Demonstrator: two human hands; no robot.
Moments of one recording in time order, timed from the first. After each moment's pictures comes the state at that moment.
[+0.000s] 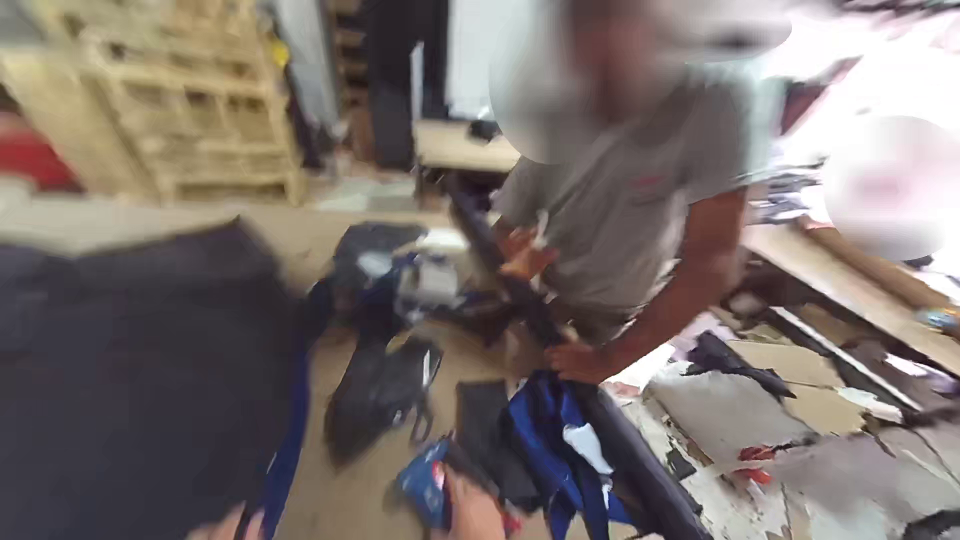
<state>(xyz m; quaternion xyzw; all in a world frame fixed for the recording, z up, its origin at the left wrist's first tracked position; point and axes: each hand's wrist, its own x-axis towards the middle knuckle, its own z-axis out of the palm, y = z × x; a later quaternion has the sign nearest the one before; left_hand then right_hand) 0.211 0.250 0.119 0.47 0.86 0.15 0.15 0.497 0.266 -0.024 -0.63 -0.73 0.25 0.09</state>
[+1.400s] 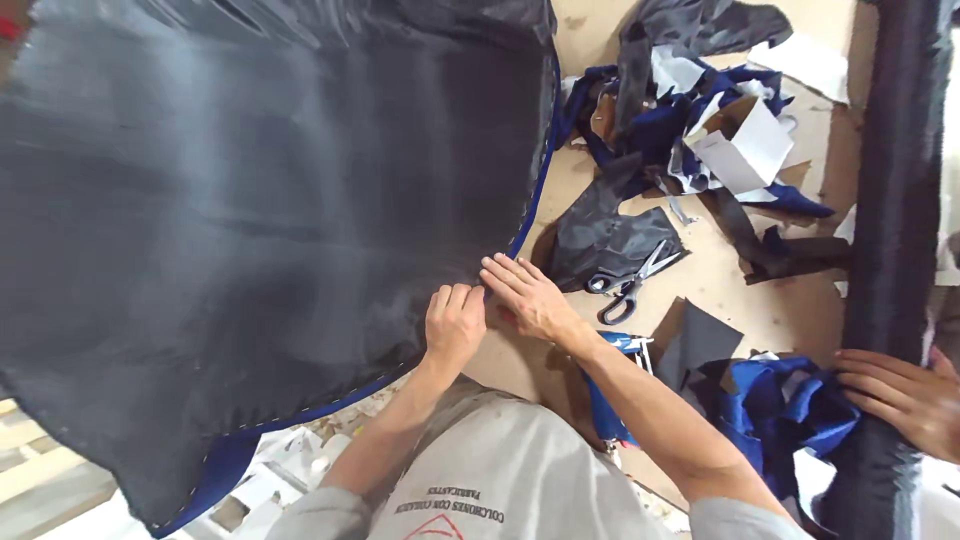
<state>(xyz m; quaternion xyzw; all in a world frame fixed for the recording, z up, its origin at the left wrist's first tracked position) 0.163 0.222 -0.006 0.52 0.81 0.22 -0.13 0.286 0.378 -0.036 -0.04 -0.98 0.18 0.13</state>
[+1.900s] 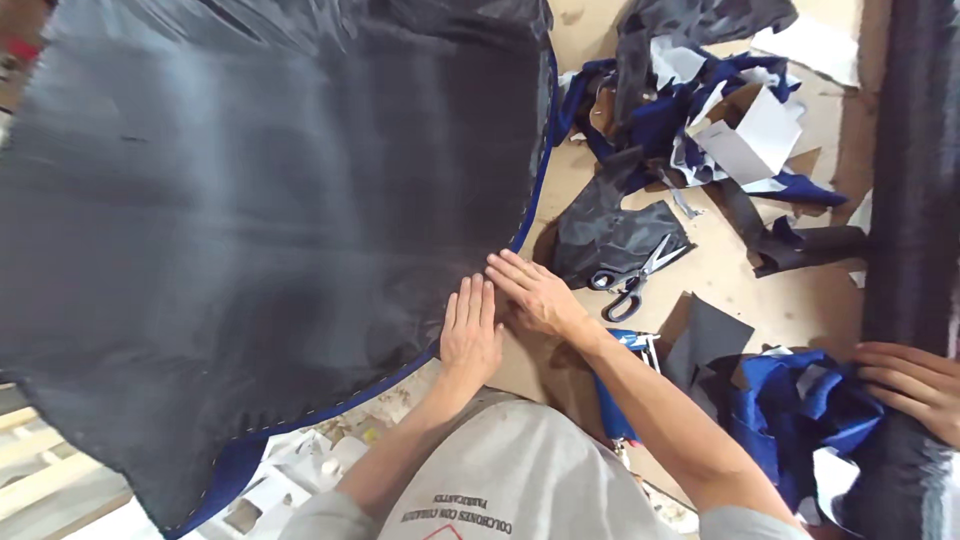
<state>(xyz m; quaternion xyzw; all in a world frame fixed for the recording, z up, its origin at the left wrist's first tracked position) 0.191 0.207 -0.019 0.56 0.82 0.07 -0.02 0.290 0.386 -0.039 -0.07 -0.97 0.21 0.13</state>
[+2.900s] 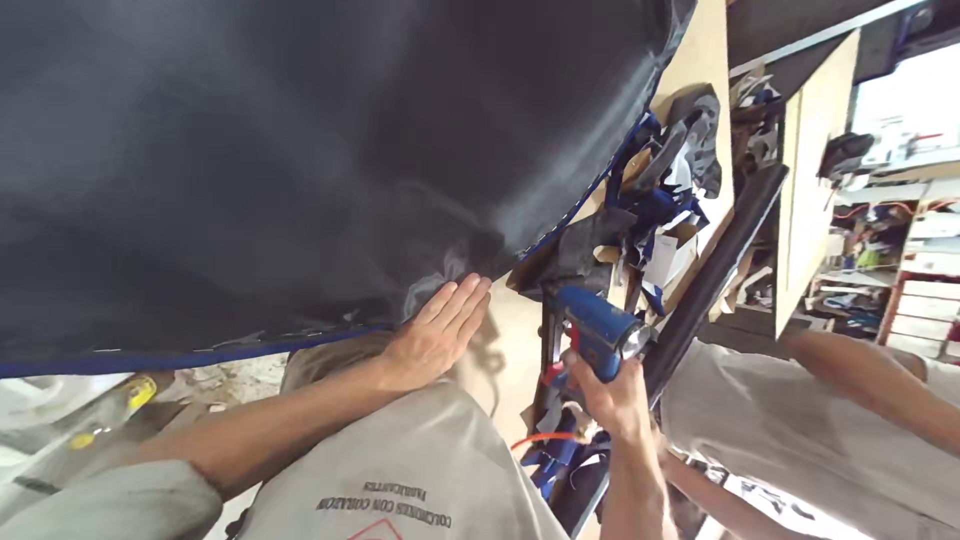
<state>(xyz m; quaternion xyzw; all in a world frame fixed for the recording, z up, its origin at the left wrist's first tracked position) 0.192 0.169 -0.042 0.59 0.77 0.23 -0.03 0.357 0.360 0.119 -0.44 -0.84 0.31 -0.04</state>
